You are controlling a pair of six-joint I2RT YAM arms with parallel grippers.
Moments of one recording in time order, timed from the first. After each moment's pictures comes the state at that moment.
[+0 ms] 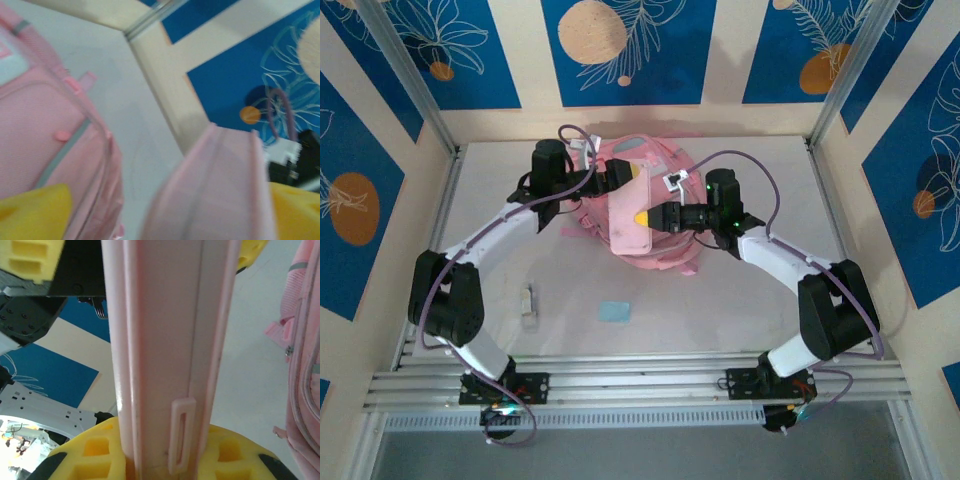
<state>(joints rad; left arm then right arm) -0.39 1.64 1.25 0.06 0.71 -0.73 0.40 1.50 0.94 0.20 -0.98 0.63</state>
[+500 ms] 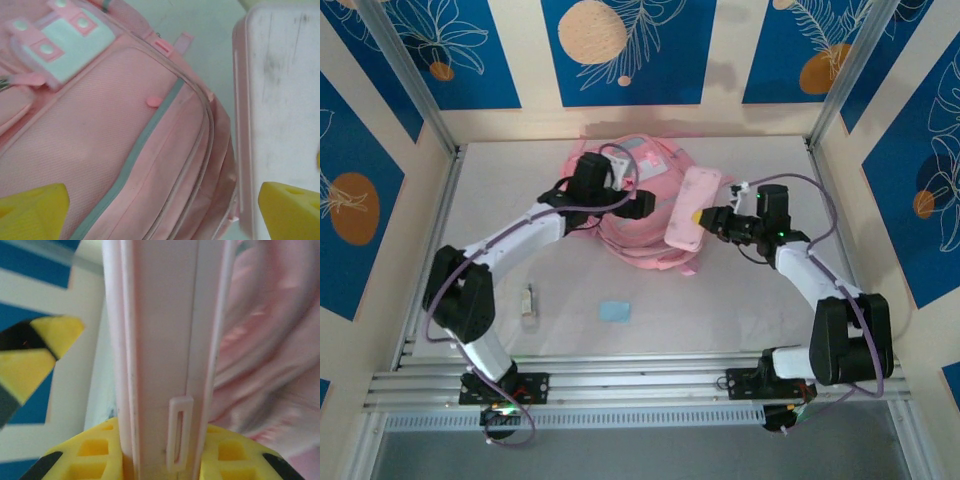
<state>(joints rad) -0.62 1.73 1.39 -0.32 0.19 -0.25 0.06 1.32 0.78 -0.12 -0.74 0.63</state>
